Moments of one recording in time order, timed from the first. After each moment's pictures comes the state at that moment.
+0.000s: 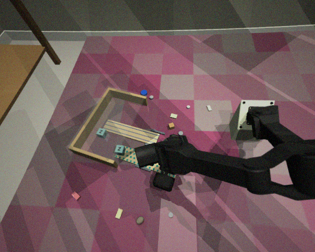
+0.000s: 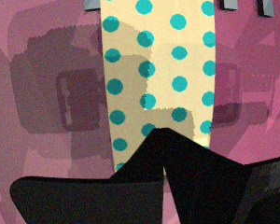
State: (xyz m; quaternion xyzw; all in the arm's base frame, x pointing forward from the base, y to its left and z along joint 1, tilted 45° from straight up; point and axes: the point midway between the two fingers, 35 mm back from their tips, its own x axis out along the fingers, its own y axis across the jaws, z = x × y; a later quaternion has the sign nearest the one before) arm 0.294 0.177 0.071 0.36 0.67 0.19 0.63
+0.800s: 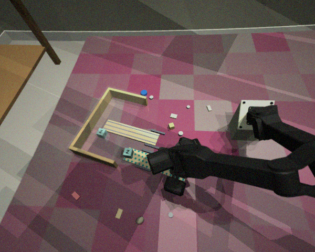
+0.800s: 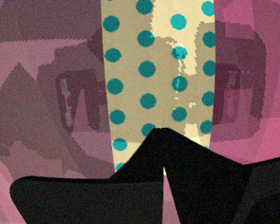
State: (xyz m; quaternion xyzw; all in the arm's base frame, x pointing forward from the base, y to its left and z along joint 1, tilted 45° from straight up) arm 0.259 0.185 0.077 0.36 0.67 0.19 0.63
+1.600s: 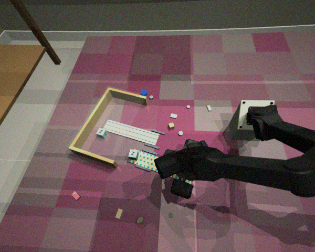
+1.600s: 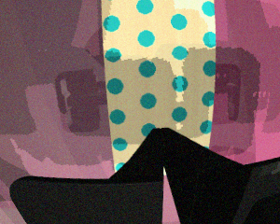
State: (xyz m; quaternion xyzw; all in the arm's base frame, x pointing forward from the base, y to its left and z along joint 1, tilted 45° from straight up) arm 0.237 0.189 0.080 0.36 0.67 0.19 0.63
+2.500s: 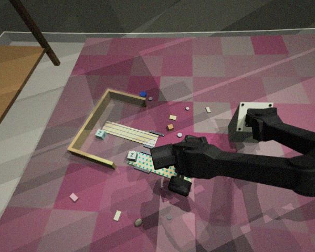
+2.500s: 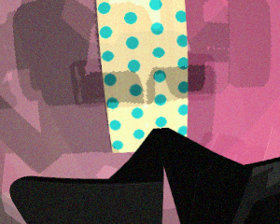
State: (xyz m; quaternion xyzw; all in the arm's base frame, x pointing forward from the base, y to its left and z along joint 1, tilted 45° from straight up) arm 0.238 0.162 0.100 0.36 0.68 0.18 0.62
